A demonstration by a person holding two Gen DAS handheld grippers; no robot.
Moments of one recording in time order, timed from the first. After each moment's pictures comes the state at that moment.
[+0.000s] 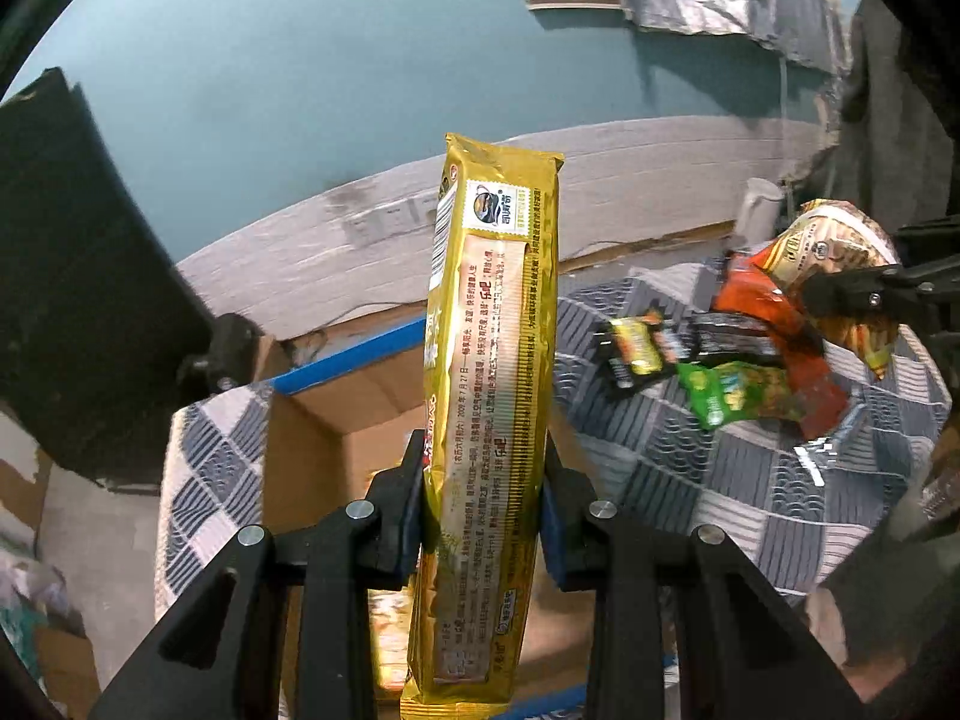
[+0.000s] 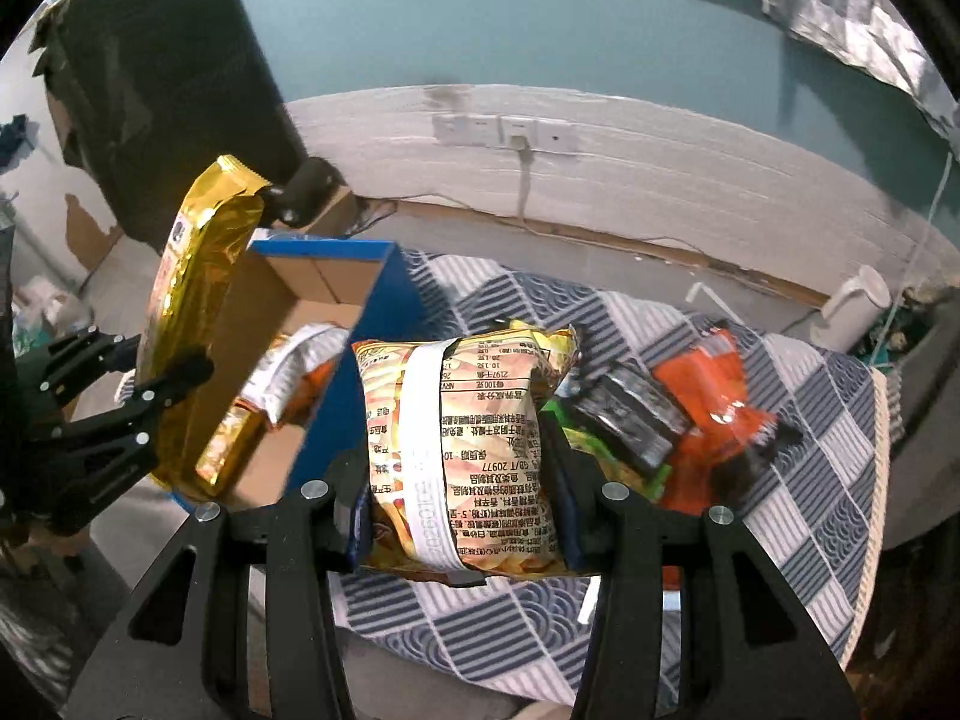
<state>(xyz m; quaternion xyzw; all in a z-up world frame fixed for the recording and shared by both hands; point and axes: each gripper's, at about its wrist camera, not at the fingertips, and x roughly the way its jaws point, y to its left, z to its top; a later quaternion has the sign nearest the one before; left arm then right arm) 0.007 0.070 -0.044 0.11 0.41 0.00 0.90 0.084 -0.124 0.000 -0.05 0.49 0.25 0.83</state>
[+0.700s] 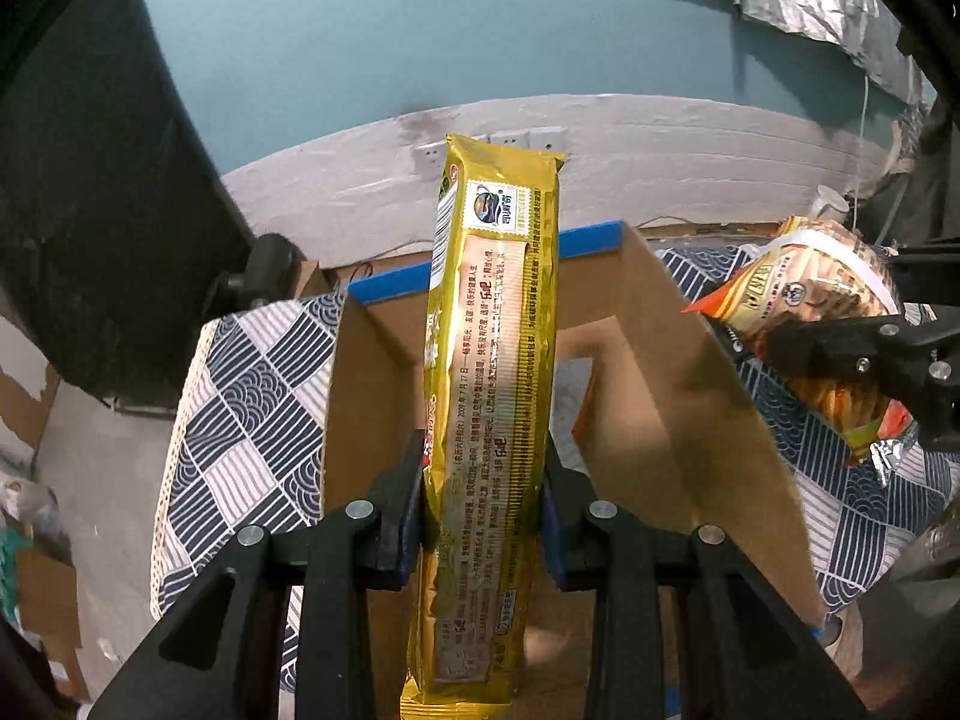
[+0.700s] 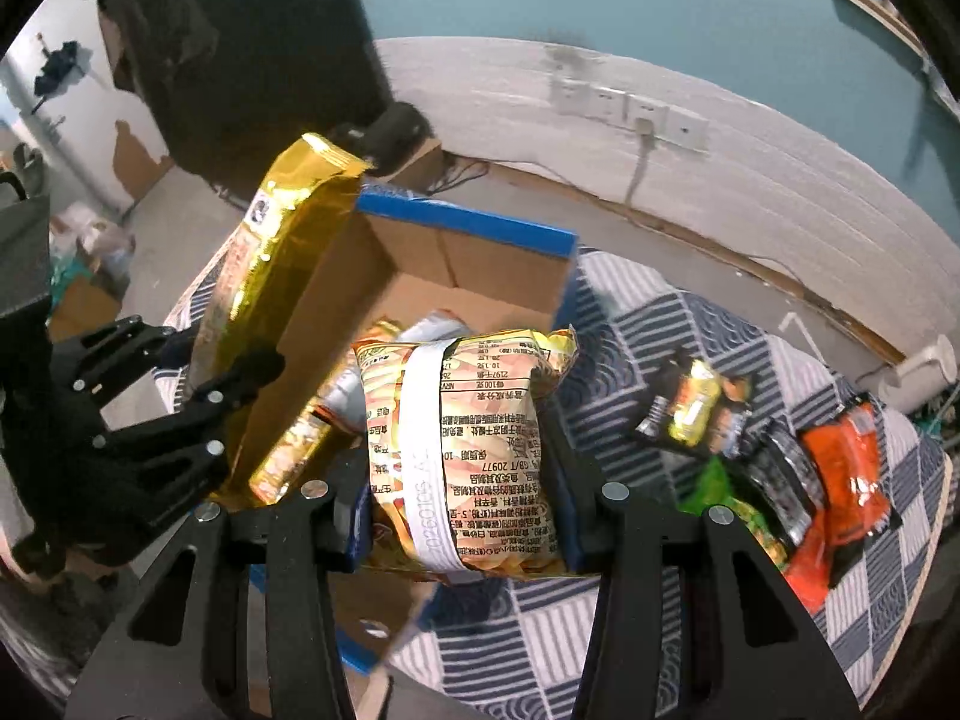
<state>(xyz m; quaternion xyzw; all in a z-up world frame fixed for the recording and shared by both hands) 0.015 0.151 -0.087 0.05 0.46 0.05 0.89 0.088 0.010 -0.034 -0.10 0.52 0.33 0.78</state>
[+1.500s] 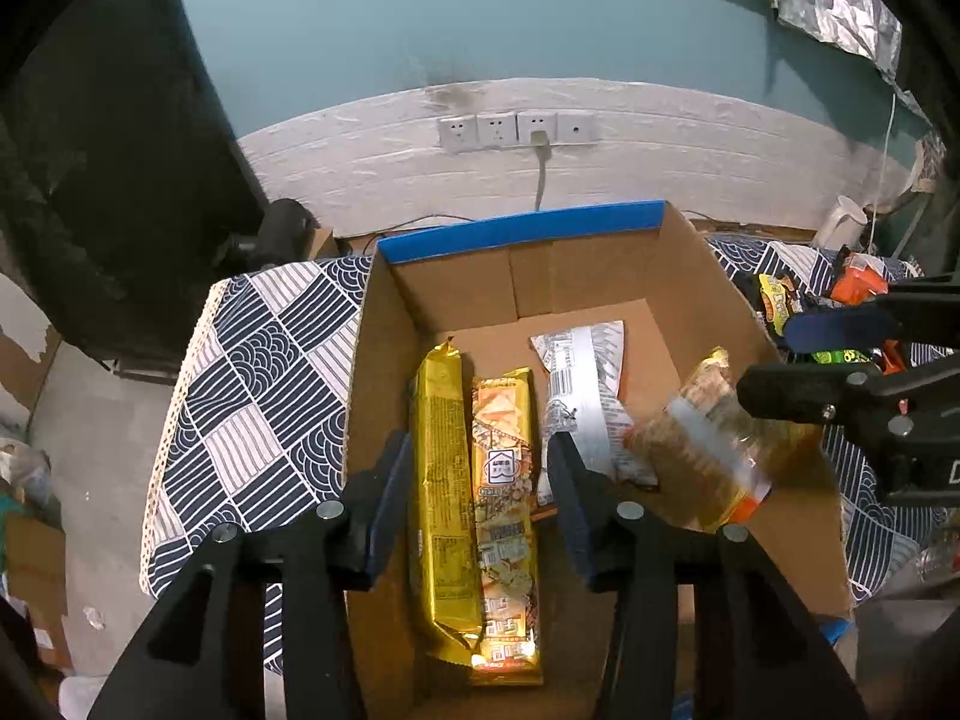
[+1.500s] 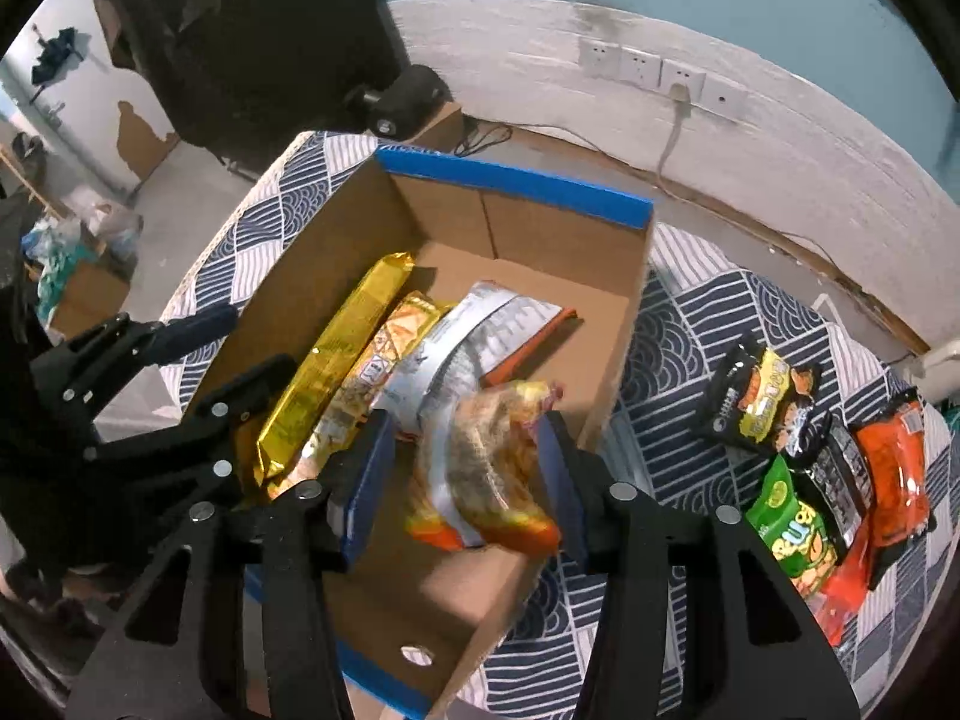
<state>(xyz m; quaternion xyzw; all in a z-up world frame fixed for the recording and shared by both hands) 0.014 0.171 -0.096 0.02 0.47 0.07 0.88 0.092 0.042 -0.062 -0.09 0.55 0.34 0.76</state>
